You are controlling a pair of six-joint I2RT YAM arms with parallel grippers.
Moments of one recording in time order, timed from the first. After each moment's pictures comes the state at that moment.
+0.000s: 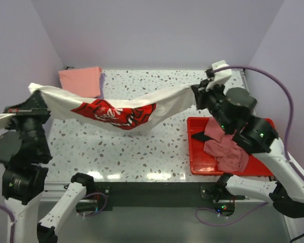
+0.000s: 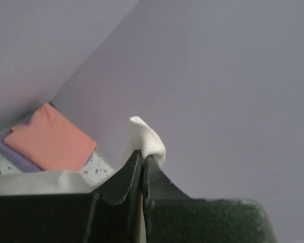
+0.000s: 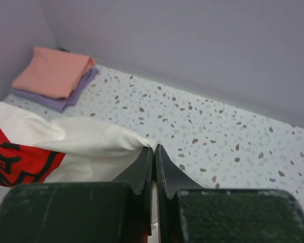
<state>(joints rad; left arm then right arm) -0.25 0.60 1.29 -0.50 -0.68 -0.71 0.84 1.04 1.46 -0.54 0.49 0.03</state>
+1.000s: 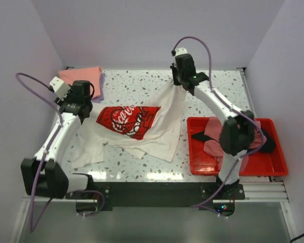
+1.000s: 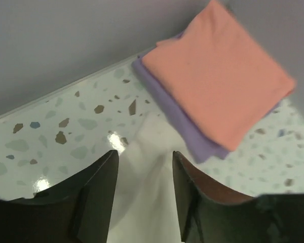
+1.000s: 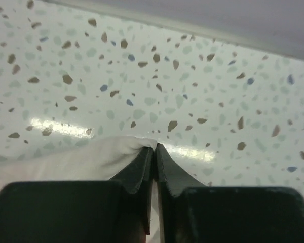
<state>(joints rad) -0.16 1.16 1.11 -0.52 -0.95 -0.82 0.48 1.75 1.72 -0.43 0.31 0.06</state>
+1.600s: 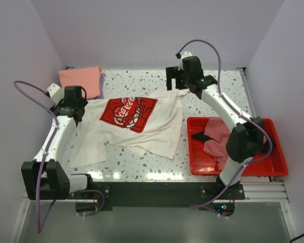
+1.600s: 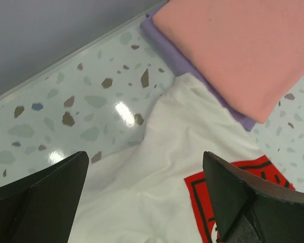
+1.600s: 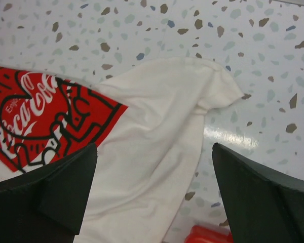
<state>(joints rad) 0.02 1.34 1.07 -0.52 -0.64 -0.74 0.42 1.86 1.73 -0.50 0.10 0.16</state>
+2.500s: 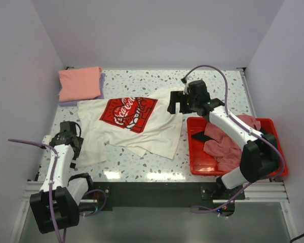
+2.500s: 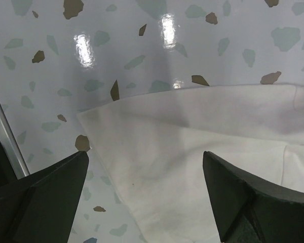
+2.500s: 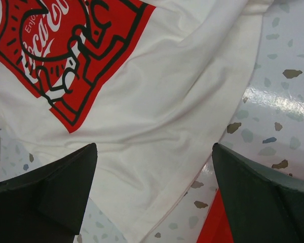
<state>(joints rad) 0.24 0.94 0.57 -0.89 -0.45 -1.15 0.42 1.50 1.15 -0.37 -0.10 0.31</state>
